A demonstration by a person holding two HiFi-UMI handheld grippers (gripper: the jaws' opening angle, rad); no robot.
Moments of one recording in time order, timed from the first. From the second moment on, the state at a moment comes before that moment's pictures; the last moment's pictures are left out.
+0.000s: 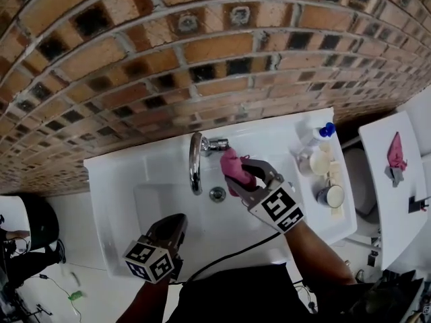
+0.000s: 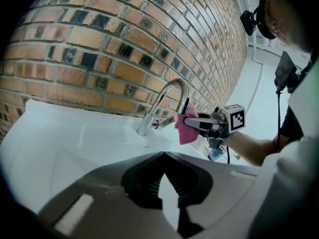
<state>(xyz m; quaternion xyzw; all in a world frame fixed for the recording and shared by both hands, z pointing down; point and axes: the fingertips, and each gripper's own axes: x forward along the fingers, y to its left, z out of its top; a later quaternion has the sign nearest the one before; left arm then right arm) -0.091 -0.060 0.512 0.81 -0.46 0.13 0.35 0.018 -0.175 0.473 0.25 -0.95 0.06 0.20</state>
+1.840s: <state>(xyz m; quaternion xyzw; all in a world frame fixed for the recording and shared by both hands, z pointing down) -0.113 -0.060 0.538 0.78 -0.46 0.14 0.39 -0.009 -0.210 0.630 0.24 -0.81 0.53 -0.02</state>
